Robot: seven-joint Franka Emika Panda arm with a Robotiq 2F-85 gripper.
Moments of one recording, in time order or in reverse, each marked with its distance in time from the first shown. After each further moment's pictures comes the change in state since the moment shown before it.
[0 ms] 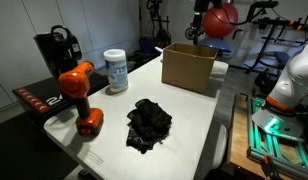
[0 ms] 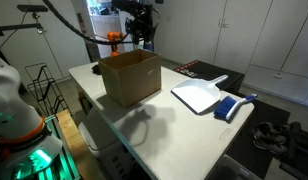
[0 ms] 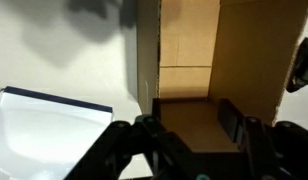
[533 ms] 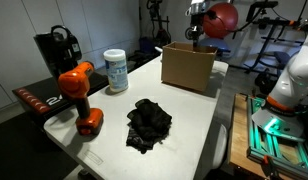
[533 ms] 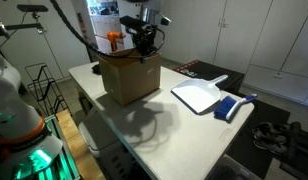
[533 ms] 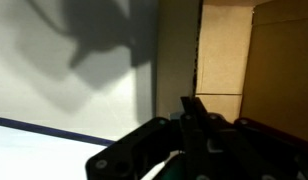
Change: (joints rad) arm -0.011 0.118 -0.001 -0.021 -0.050 0.000 -0.027
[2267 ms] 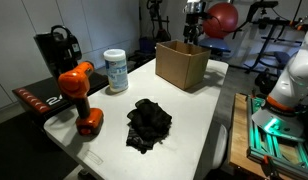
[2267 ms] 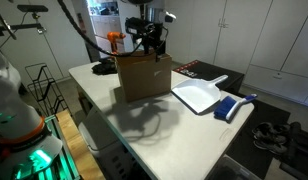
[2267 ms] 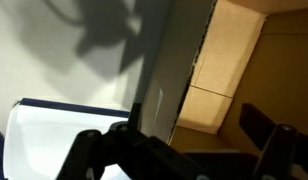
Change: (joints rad) arm 0.002 0.048 0.016 0.039 -0.014 0.129 0.151
